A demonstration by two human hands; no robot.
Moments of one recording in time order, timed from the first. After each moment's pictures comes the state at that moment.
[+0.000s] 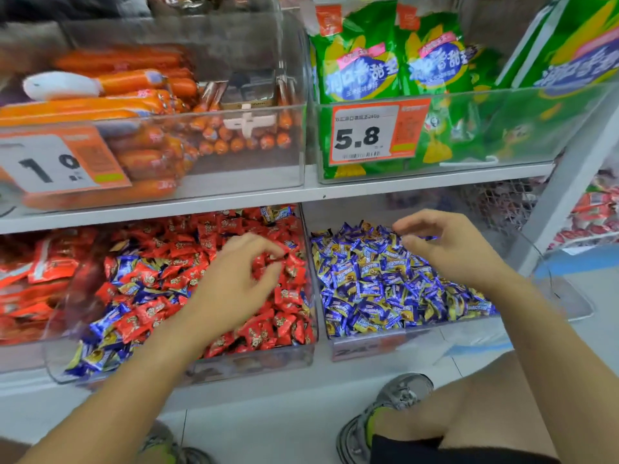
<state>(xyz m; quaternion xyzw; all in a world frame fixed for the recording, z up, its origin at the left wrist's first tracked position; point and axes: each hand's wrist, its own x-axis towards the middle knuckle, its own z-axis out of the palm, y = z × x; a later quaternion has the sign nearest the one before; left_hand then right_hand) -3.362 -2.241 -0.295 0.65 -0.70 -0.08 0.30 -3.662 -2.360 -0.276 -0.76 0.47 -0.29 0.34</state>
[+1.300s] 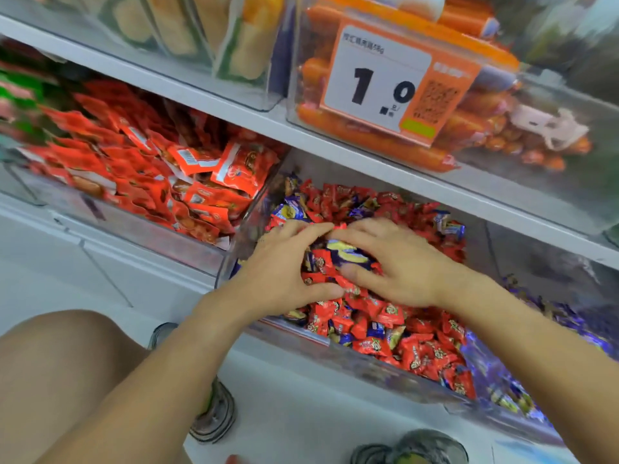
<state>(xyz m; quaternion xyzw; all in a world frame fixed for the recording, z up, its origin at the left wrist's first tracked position) -3.220 -2.166 -0.350 0.74 -0.57 -0.18 0.32 -3.375 -2.320 -0.301 -0.99 0.13 0.05 0.06</state>
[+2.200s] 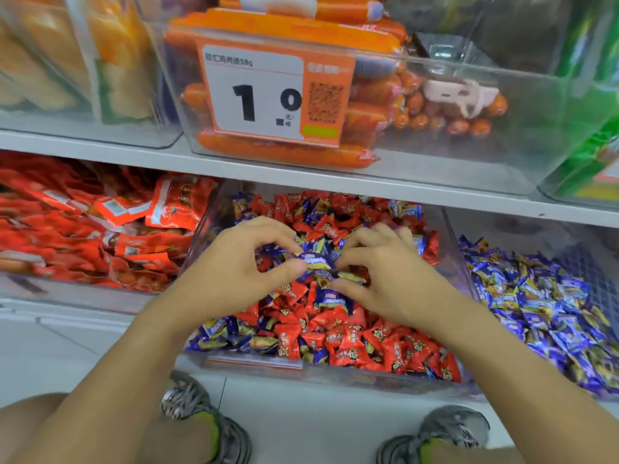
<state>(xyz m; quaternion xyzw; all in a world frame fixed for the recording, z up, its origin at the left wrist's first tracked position) -3.206 -2.188 -0.307 0.67 -0.62 -0.19 0.36 -3.414 -2.308 -0.313 -0.96 0.25 -0.10 0.05</state>
